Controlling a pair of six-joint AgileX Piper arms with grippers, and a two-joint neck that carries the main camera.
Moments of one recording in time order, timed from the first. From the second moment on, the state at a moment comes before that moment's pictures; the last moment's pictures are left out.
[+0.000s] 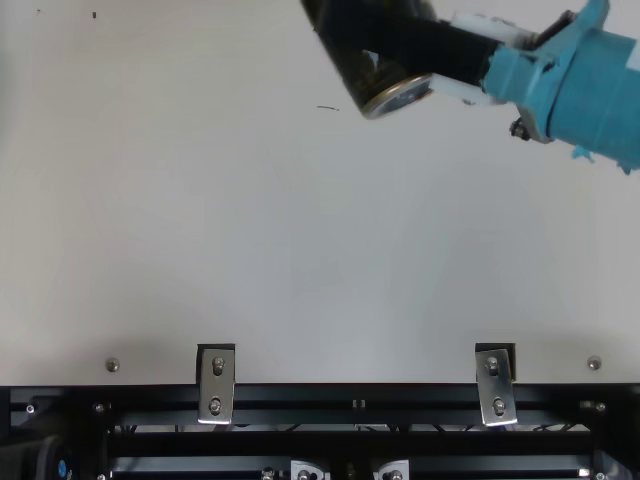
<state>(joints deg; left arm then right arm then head) 11.0 64.0 -43.1 -54.0 27.6 9.3 18.3 78.2 -60.3 68.6 39.2 -22.2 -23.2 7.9</state>
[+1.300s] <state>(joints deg) 11.0 64.0 -43.1 -54.0 27.5 9.3 34.5 76.7 -51.9 60.0 3.8 -37.1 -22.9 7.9</state>
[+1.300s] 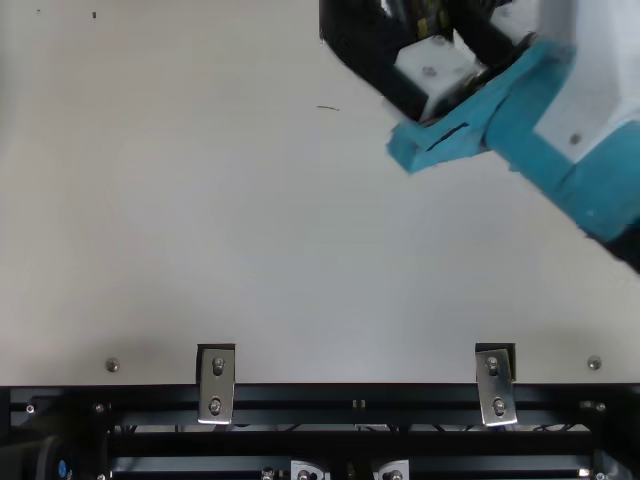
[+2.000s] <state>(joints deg) 11.0 64.0 -43.1 -54.0 27.5 9.3 35.3 89.9 -50.2 41.1 -7.4 -36.7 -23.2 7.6</state>
